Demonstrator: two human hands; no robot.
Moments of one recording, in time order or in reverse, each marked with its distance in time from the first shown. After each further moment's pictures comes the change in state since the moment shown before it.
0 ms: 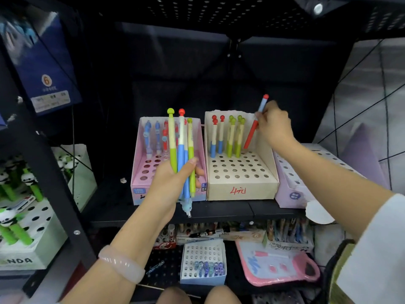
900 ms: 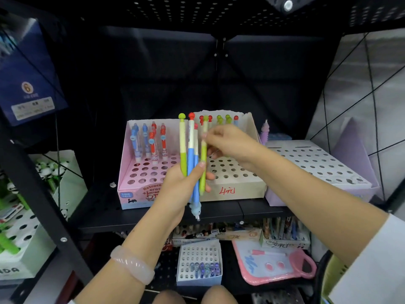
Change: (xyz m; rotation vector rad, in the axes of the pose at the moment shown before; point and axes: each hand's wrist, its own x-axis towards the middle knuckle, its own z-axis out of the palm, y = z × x) left_hand 0.000 -0.005 0.037 -0.042 -0.110 -0.035; right_hand -0.049 -0.056 0.003 0.598 -0.643 0.096
